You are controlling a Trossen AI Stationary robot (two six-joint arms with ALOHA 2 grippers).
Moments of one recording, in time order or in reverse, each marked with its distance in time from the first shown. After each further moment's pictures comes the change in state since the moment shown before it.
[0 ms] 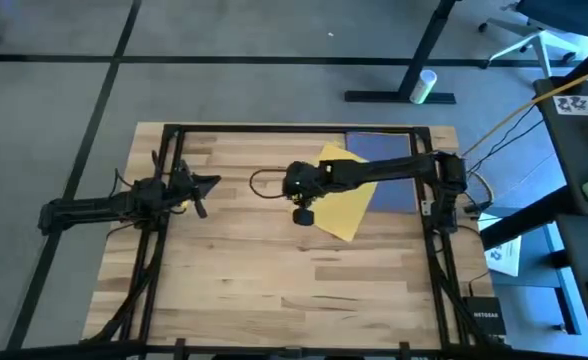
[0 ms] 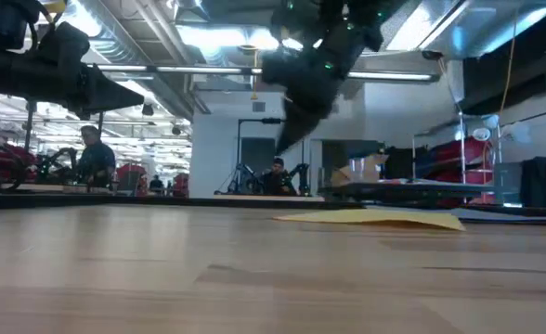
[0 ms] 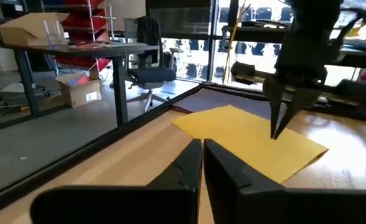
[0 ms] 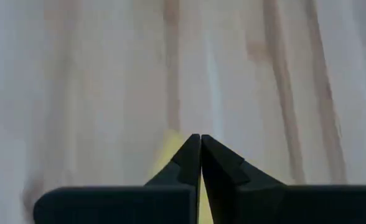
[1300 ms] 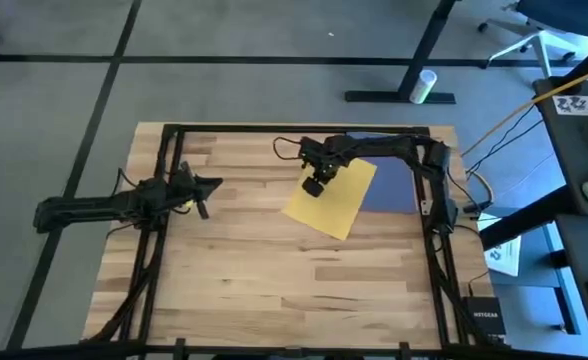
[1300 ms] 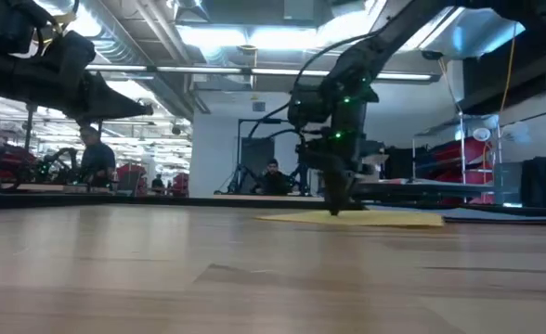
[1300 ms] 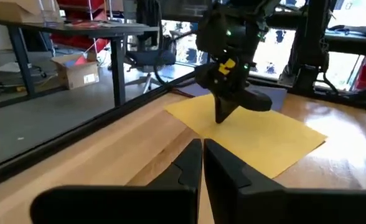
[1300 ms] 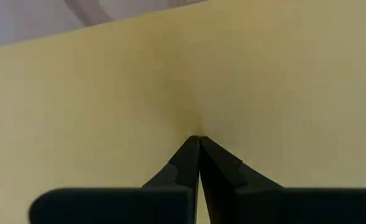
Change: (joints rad) left arm -0.001 0.069 0.000 0.003 0.021 -0.038; right arm -0.282 0.147 -0.013 -0.095 -0.093 0.291
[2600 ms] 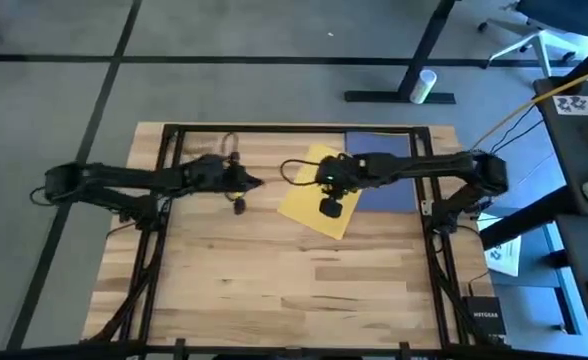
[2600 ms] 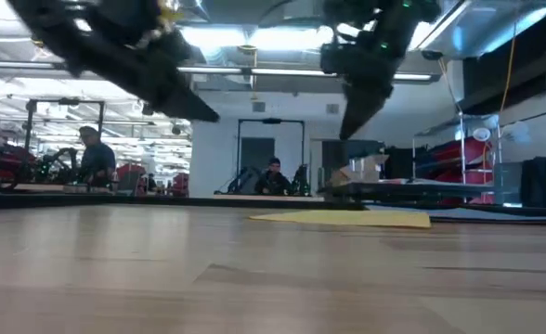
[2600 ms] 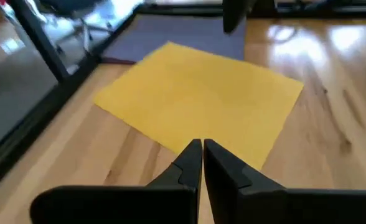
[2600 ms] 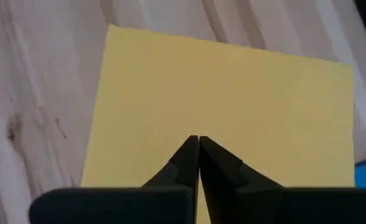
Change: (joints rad) left arm 0.156 1.090 0.535 0.216 0.377 0.201; right arm 0.257 -0.526 -0.295 0.044 0.141 -0.102
